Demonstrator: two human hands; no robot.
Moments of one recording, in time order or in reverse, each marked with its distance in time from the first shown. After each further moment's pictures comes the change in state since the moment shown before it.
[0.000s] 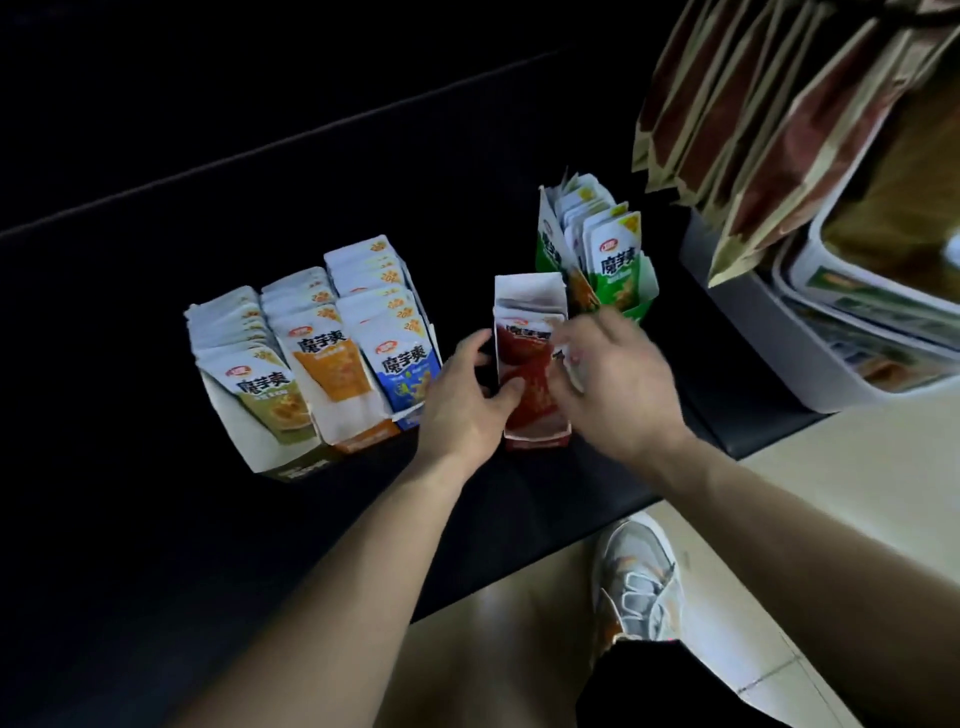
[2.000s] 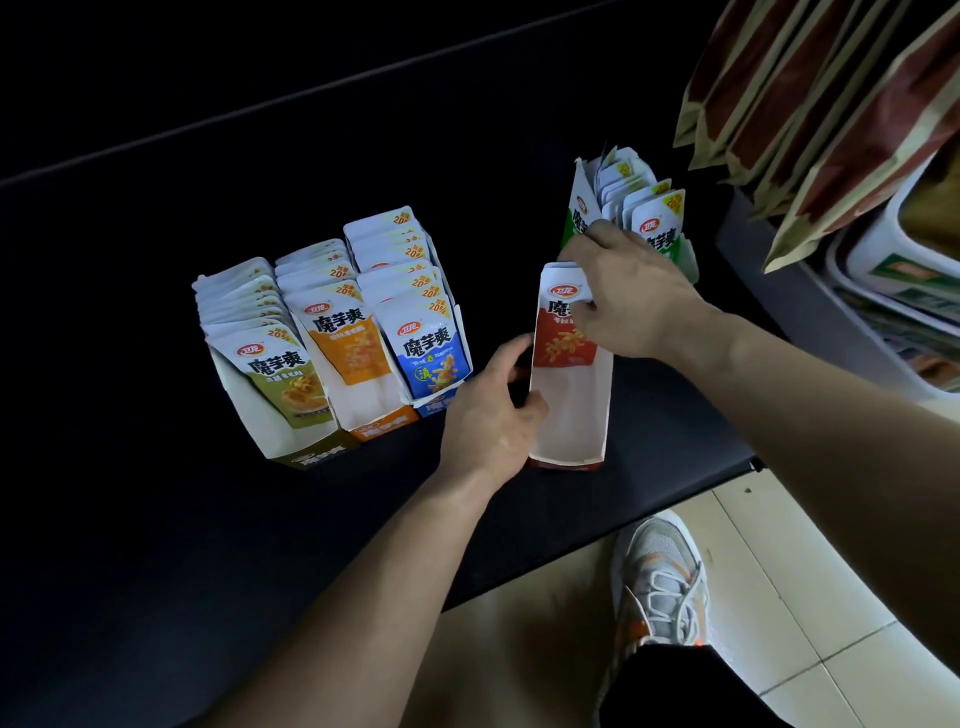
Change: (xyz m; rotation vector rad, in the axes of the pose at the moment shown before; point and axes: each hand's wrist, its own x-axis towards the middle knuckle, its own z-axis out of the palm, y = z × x) left_hand -0.016 -0.006 -0.007 -0.032 -0.112 -0.020; right_hand 0.086 0.002 -0.001 -0.188 -0.314 -0.122
